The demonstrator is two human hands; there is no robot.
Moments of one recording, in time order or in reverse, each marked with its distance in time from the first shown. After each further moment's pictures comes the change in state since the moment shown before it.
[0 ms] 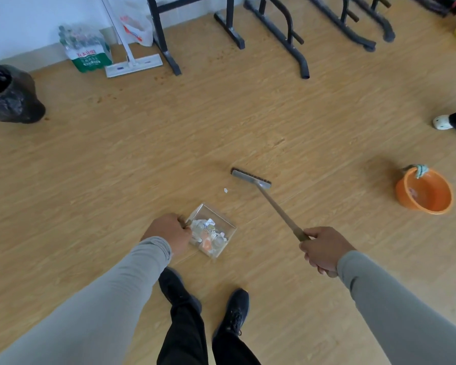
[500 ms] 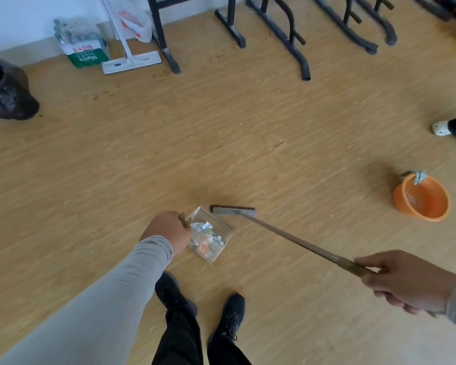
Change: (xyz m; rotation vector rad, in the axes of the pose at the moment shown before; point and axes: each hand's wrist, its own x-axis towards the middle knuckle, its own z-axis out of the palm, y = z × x) left_hand 0.025 0.015 -0.010 0.042 0.007 0.035; right_hand -0.052 0.022 -0.108 -0.151 -0.135 0.092
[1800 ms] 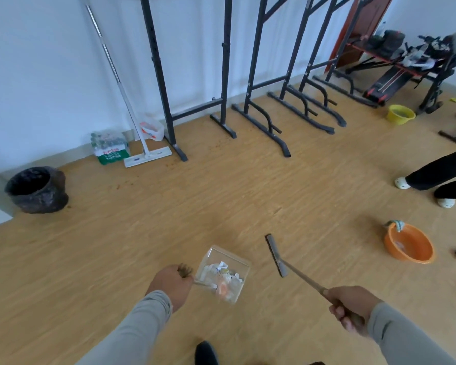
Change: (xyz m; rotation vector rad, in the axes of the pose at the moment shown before) left_hand -0.053 -0.085 -0.161 -0.236 0.027 0.092; right_hand -0.060 -0.103 0.118 0.669 0.103 0.169
